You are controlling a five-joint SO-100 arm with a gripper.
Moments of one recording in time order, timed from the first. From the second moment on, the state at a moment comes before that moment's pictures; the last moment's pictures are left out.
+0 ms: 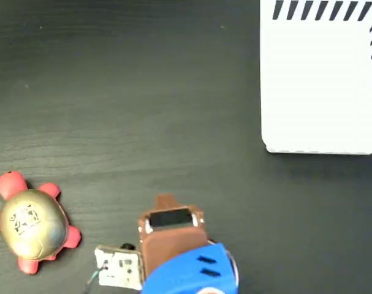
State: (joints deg) arm -4.8 183.7 167.4 72.1 3.4
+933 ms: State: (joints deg) arm -27.6 113.6 100.4 97.1 41.5
